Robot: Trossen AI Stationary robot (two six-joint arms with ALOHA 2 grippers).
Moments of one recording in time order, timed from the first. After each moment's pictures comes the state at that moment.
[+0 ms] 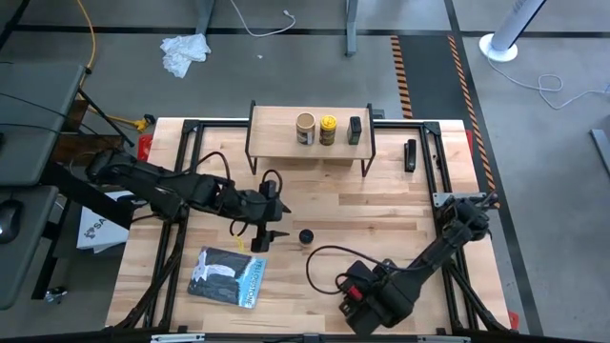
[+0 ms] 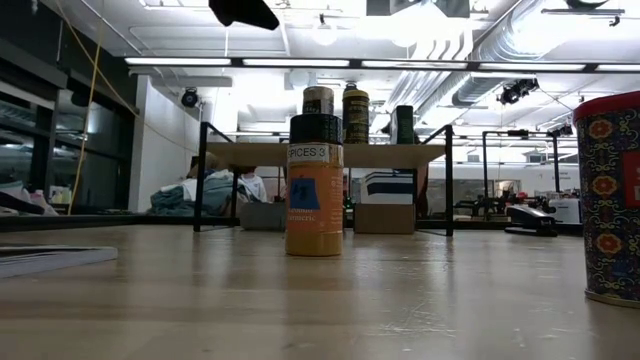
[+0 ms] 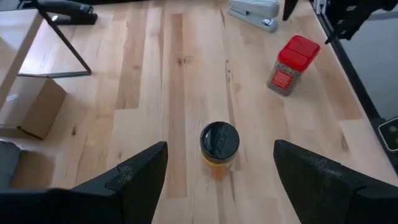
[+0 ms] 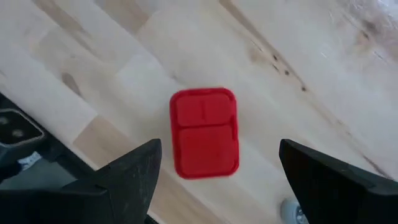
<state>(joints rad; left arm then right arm) -0.27 1.37 1.19 -0.53 -0.19 -0.10 0.75 2.05 1.86 -1.37 0.24 1.56</state>
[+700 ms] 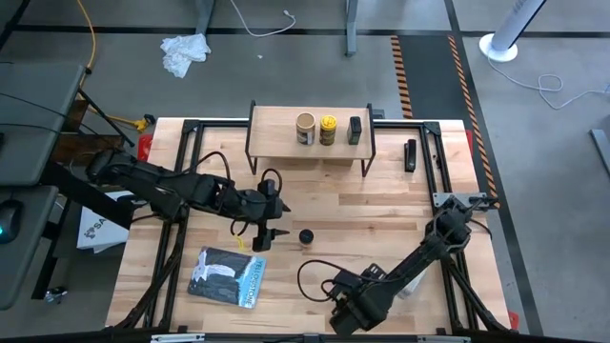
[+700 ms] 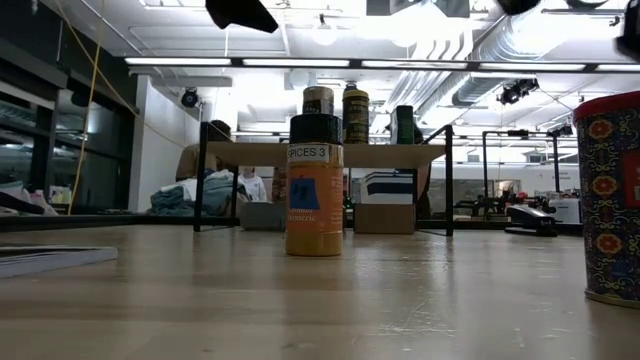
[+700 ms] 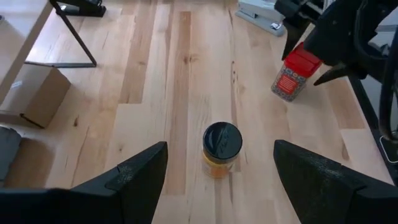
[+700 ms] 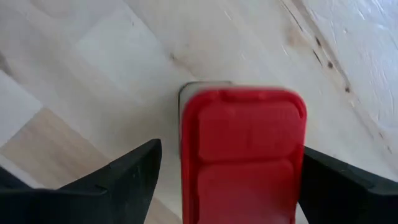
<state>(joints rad) -0.27 1.37 1.19 -0.53 -0.21 -0.17 0.71 2.22 1.86 -1.30 0.16 1.44</state>
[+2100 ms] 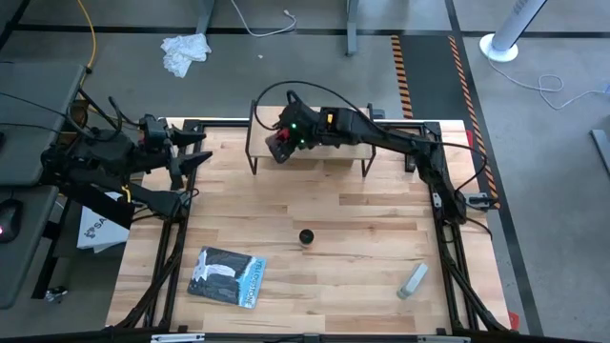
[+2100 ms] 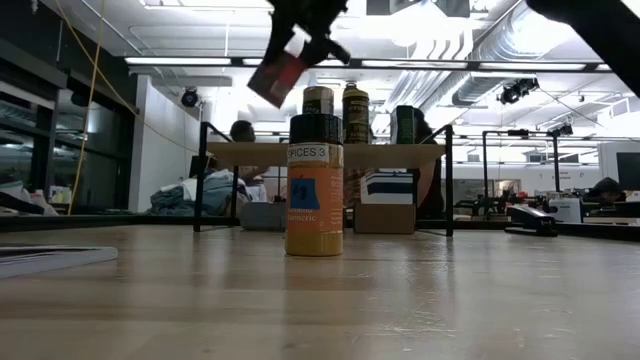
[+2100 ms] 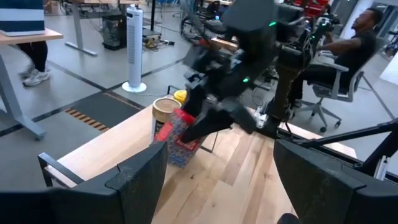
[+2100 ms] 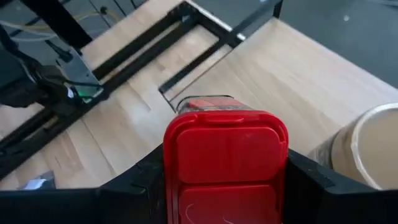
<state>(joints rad) -0.26 0.65 1.19 -0.79 -0.67 -0.35 -0.19 2.15 2.34 -0.97 0.23 0.47</state>
